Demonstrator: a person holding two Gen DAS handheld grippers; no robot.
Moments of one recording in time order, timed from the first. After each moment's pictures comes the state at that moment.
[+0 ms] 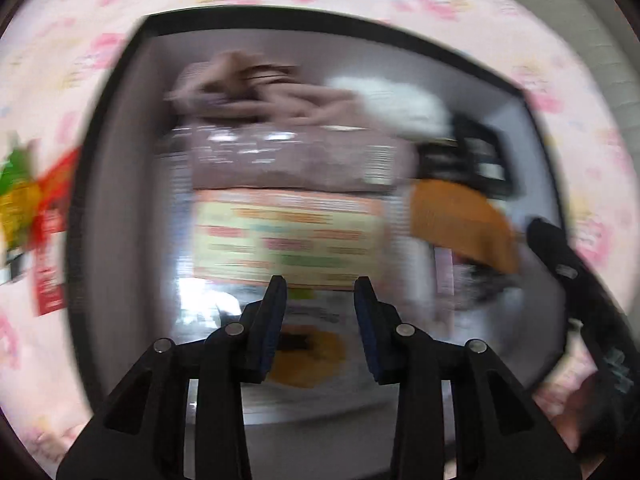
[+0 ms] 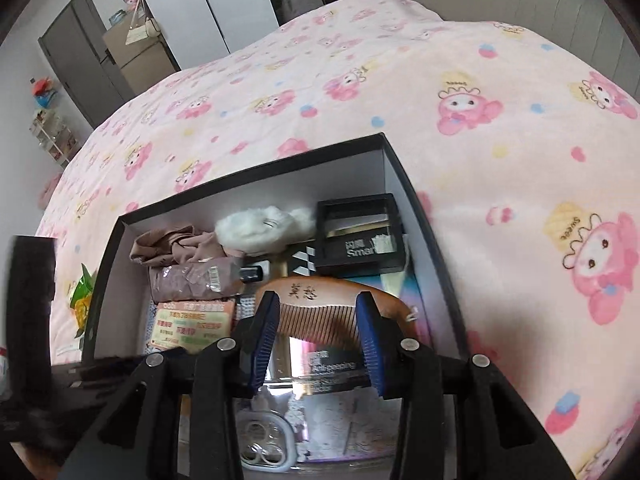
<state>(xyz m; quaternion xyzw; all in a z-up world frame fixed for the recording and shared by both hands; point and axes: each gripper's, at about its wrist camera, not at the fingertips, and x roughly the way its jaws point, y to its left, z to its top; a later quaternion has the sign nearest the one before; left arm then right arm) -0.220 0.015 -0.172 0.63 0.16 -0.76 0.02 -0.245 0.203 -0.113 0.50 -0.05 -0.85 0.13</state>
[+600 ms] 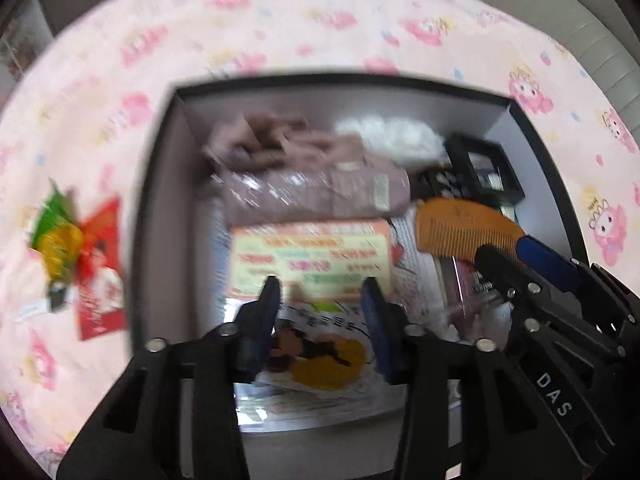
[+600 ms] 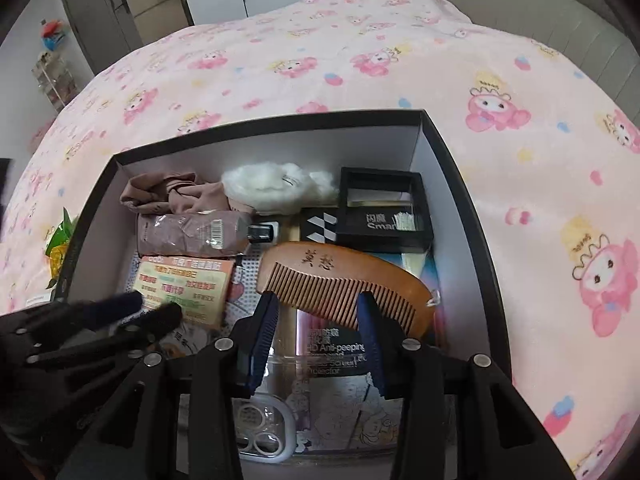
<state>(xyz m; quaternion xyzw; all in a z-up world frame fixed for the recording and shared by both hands) -0.196 0.034 -0.140 0.56 0.08 -0.83 0.04 -0.233 0.166 -0.124 0.51 0.05 -0.85 0.14</state>
